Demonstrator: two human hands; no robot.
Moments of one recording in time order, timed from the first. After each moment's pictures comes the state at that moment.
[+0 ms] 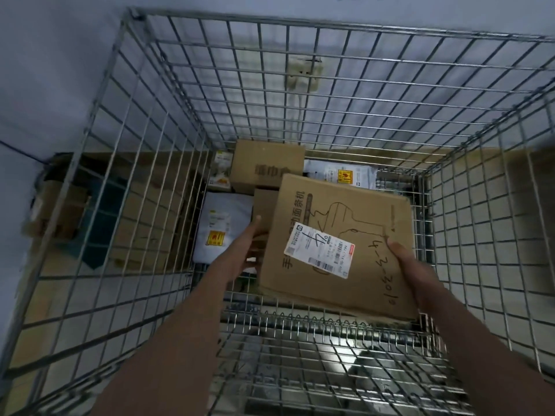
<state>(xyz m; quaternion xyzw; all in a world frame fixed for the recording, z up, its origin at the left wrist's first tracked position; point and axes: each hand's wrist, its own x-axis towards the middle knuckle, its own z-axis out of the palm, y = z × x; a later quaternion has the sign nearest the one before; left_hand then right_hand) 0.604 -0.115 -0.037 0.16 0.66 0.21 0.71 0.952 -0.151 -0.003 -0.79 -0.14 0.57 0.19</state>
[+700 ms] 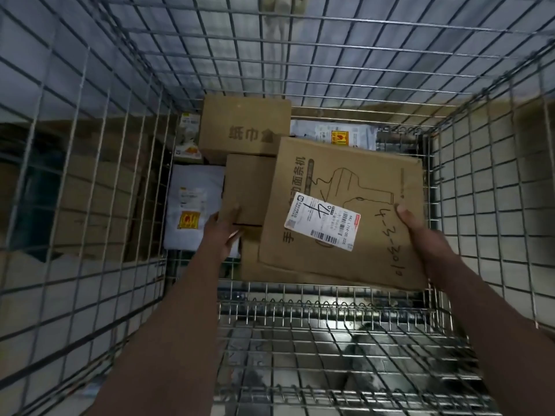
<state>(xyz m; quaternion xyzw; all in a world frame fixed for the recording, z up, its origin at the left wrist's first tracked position) 0.592 -0.108 -0.178 0.02 0.69 0.34 0.64 0.970 -0.133 -0.059 -0.79 -0.14 0.55 0.23</state>
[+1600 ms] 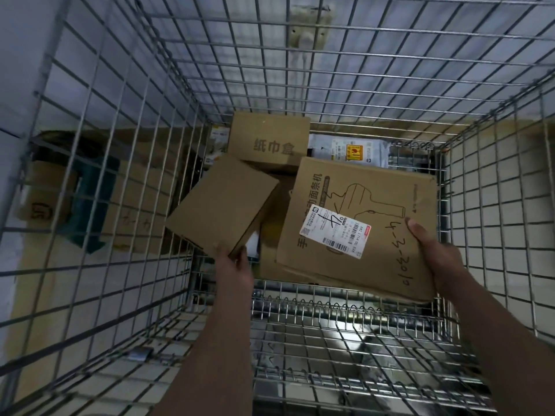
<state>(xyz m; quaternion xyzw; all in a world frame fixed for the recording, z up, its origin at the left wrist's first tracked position) 0.615 -0.181 -0.091 -0.24 0.63 0.55 0.50 0.962 -0.144 -0.023 -0.82 -0.12 0.51 0.23</state>
